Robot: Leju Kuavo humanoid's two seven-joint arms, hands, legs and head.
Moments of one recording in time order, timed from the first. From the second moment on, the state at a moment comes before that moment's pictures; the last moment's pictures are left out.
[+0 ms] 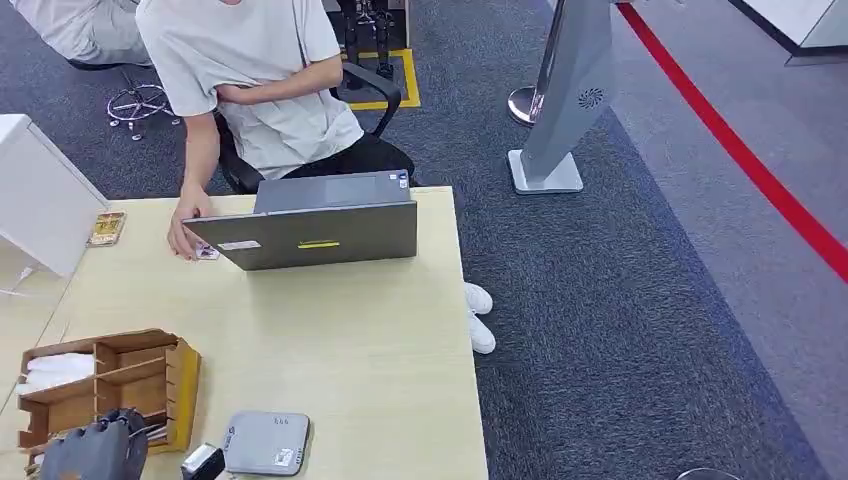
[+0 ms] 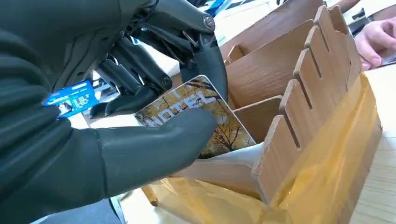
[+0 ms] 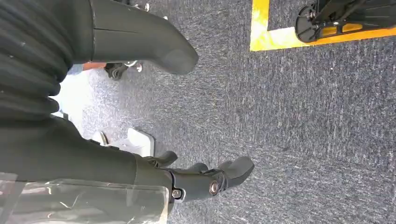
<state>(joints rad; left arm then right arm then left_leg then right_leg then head) 0.36 0.02 0.00 -1.76 -1.54 0.06 0.05 0.15 0.29 -0.86 -0.81 1.08 0.15 0.14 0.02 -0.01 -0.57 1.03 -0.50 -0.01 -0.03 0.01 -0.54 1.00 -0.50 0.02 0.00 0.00</state>
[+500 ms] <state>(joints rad) 0.21 0.06 -0.11 -2.16 -1.54 0.00 -0.06 0.15 0.29 -0.86 -0.81 1.05 0.14 0.15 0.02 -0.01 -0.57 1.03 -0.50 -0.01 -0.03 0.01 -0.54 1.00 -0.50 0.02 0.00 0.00</state>
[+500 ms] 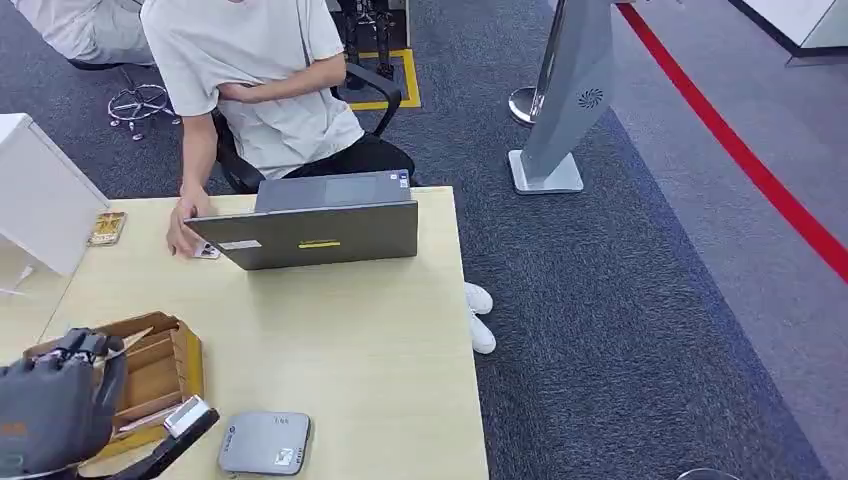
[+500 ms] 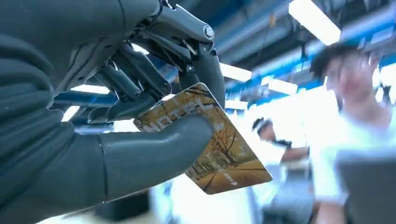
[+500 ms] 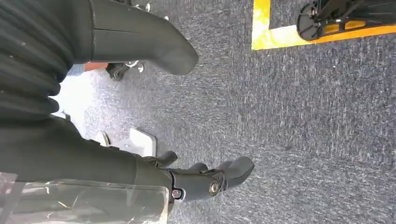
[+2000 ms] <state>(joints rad) -0.44 0.22 -0.27 -1.74 -1.54 -0.18 0.16 0.15 0.29 -0.86 -0.74 1.11 0.13 0.11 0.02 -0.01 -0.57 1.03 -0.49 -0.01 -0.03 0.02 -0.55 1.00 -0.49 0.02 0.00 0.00</state>
